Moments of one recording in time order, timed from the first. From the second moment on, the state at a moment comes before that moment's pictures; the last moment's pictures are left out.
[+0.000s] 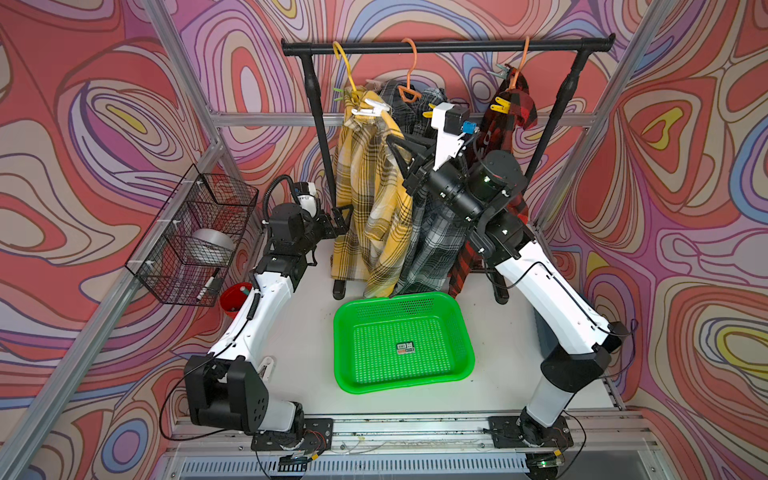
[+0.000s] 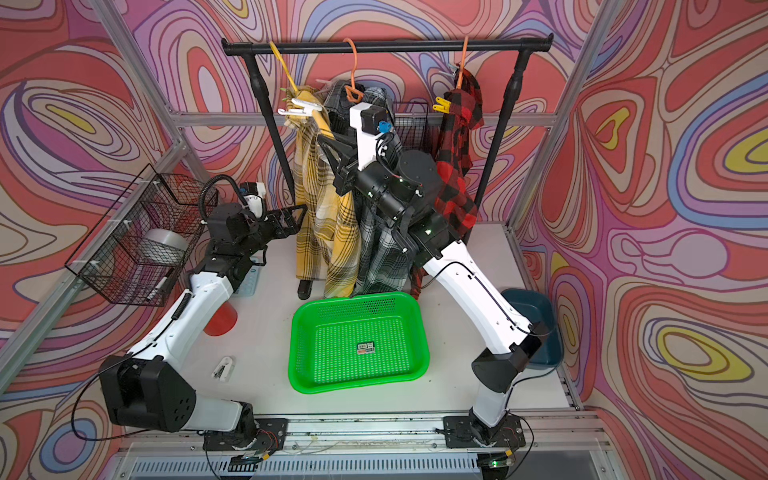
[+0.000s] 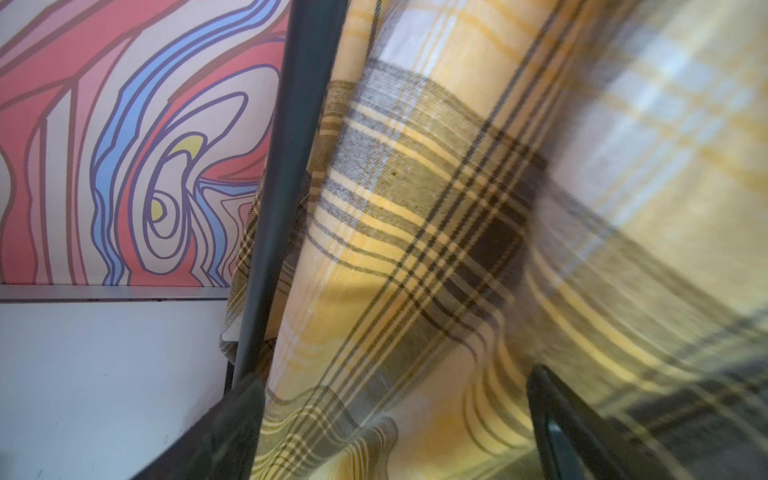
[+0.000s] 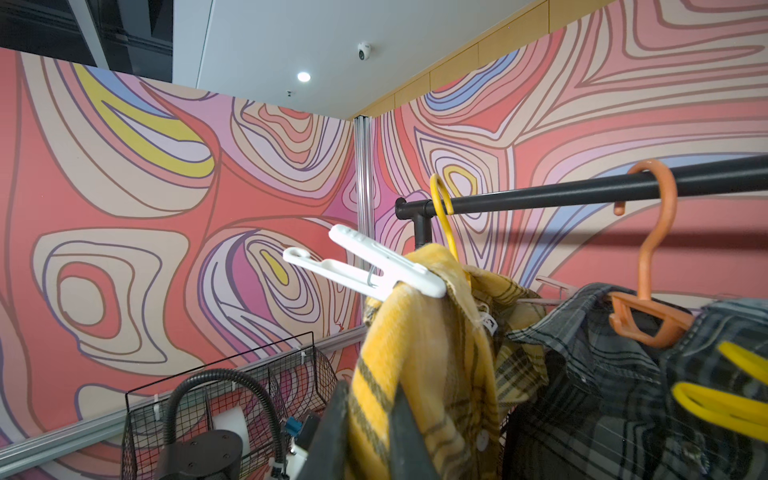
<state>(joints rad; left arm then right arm) -0.11 1.45 1.29 -0.01 0.30 -0.40 0.70 1.73 2.17 -0.01 -0.18 0.08</state>
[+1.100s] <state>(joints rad) -0.11 1.58 1.30 0.29 0.53 -0.53 0.70 1.54 2.00 -0.05 -0.32 0.20</state>
